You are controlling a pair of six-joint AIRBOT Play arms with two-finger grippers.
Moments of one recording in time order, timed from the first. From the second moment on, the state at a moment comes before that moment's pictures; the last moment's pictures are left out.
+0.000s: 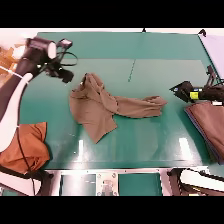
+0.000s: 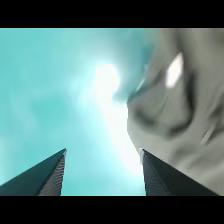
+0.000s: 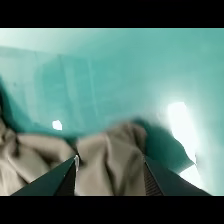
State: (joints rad) left arm -0.20 -1.66 1.69 1.70 -1.35 -1.47; right arm -0.47 -1.33 0.98 -0.71 1.08 1.14
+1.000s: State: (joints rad) left arm -0.03 -1.58 1.10 0.96 -1.19 -1.32; right arm -0.25 -1.39 0.74 -0.70 0.91 1.17
